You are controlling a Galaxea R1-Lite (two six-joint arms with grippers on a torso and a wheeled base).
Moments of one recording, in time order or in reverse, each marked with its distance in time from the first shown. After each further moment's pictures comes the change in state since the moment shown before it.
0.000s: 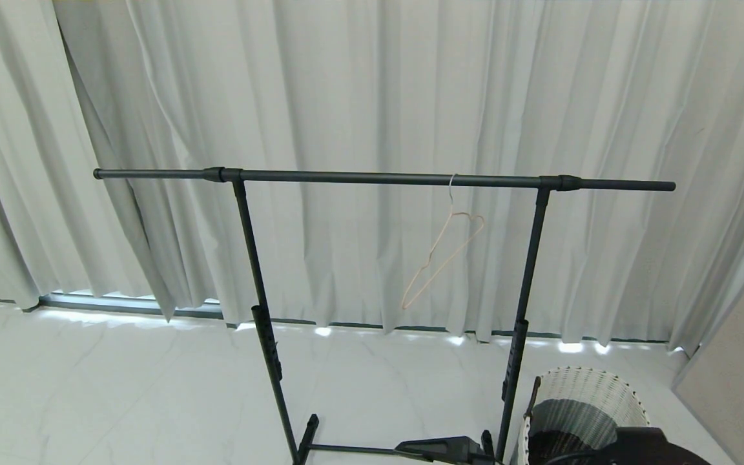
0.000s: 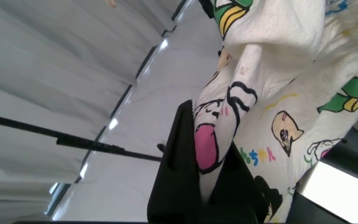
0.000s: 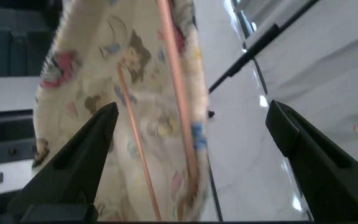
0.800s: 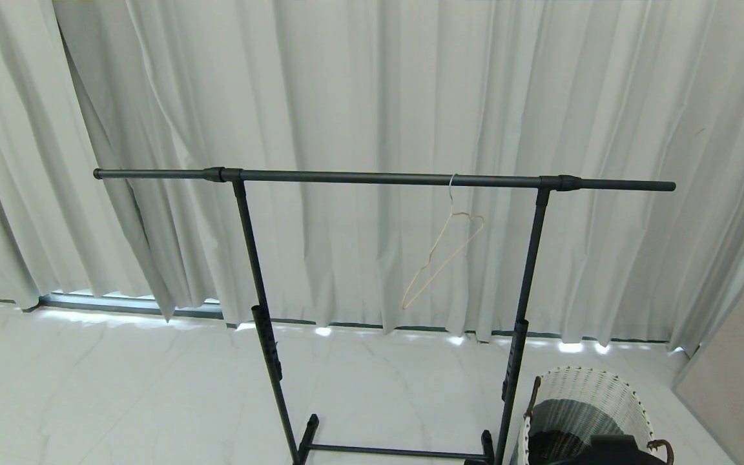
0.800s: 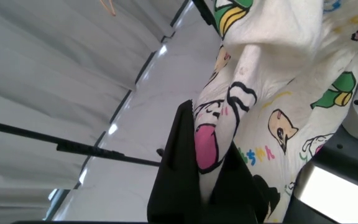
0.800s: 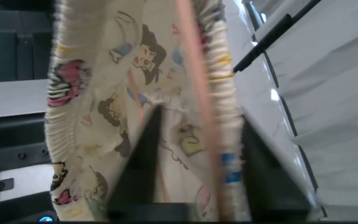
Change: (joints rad) left arm -0.008 -0.001 -0.019 0.000 0.001 0.000; right arm 0.005 0.035 -0.002 0.000 -0.007 0.052
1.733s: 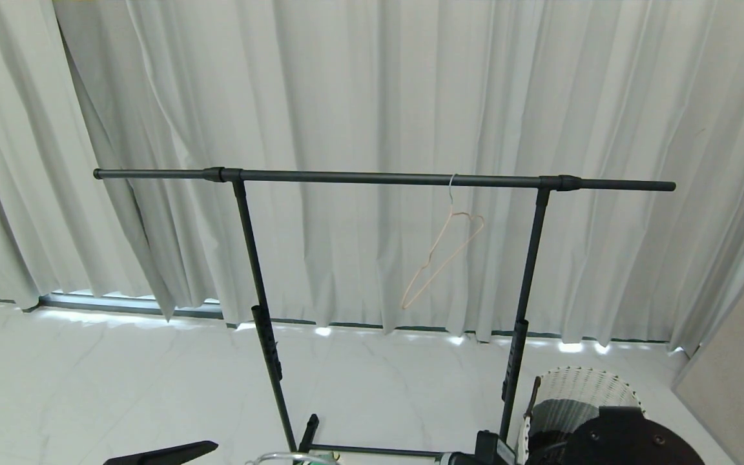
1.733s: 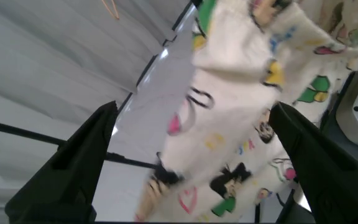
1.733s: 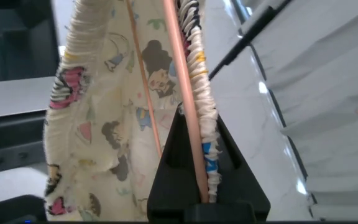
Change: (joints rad) left arm 0.004 -0.002 -0.008 -0.002 0.003 -0.006; right arm -0.068 -0.019 0.005 0.000 -0.025 -0.018
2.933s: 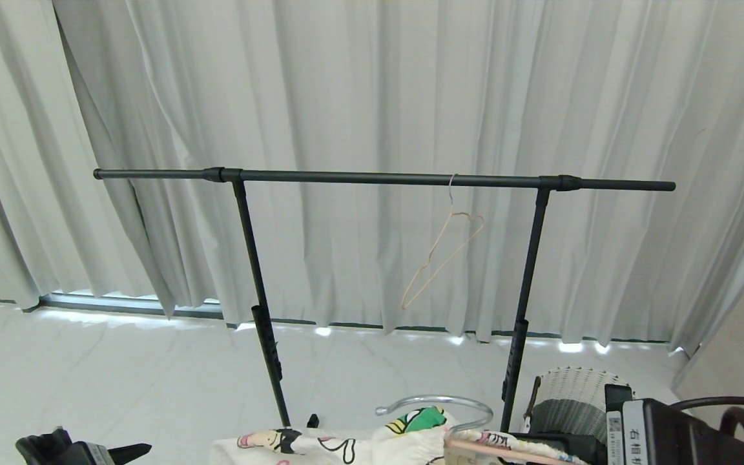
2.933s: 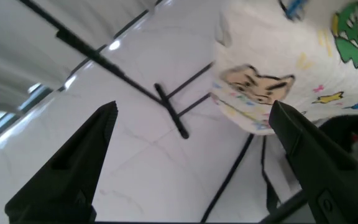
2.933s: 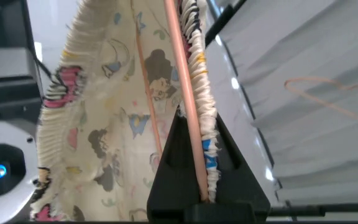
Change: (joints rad) left arm 0.636 -0.045 0.153 0.001 -0.322 0.004; right arm -0.162 -0.381 0.027 0.307 0.126 -0.120
